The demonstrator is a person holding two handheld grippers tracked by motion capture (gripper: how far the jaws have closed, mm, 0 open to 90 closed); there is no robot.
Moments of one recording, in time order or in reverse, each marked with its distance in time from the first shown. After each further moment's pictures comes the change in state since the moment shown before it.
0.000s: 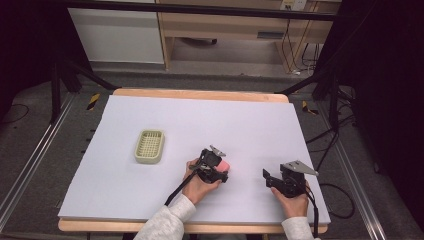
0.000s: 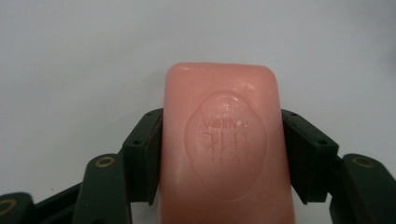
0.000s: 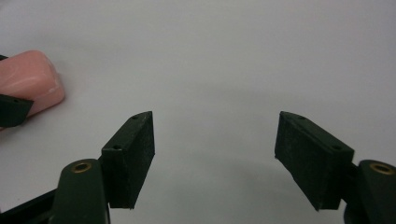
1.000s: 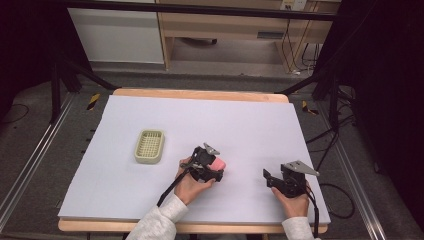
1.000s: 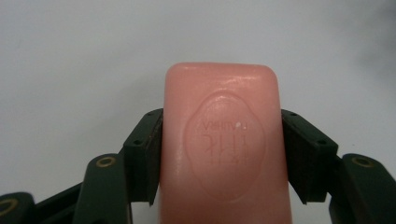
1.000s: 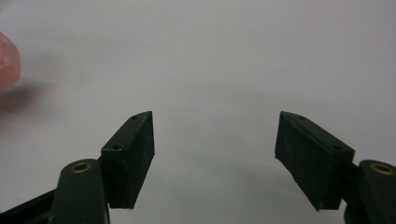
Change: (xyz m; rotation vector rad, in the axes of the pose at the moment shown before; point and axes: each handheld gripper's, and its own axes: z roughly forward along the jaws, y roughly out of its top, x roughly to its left) left arm 0.011 -0.001 -0.033 -0.036 -0.020 0.004; right arm -0.001 0.000 -0.001 -0.005 0.004 0.009
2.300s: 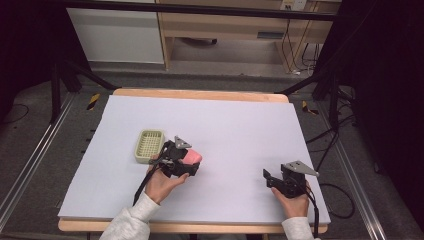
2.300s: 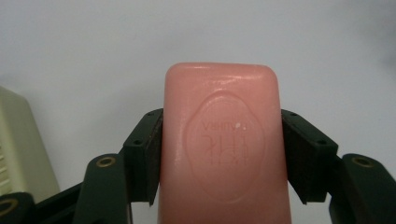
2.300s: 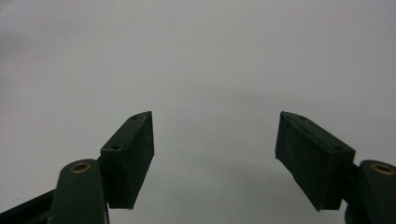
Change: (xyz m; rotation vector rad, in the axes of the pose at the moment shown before) left arm 0.051 -0.018 -0.060 -0.050 0.057 -0.046; right arm 0.000 0.000 0.000 -0.006 -0.007 -0.011
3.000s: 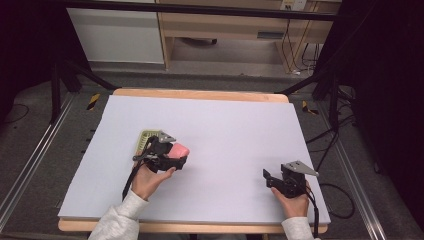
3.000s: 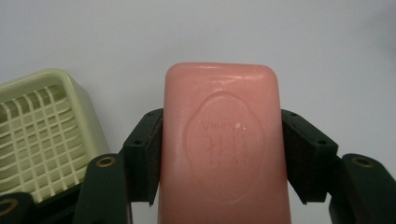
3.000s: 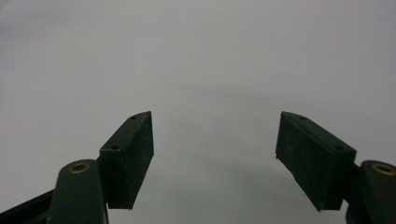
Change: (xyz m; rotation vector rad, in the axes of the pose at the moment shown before) left arm 0.031 -0.003 -0.022 -0.030 0.036 -0.046; right arm 0.001 0.000 0.000 0.003 -0.004 0.000
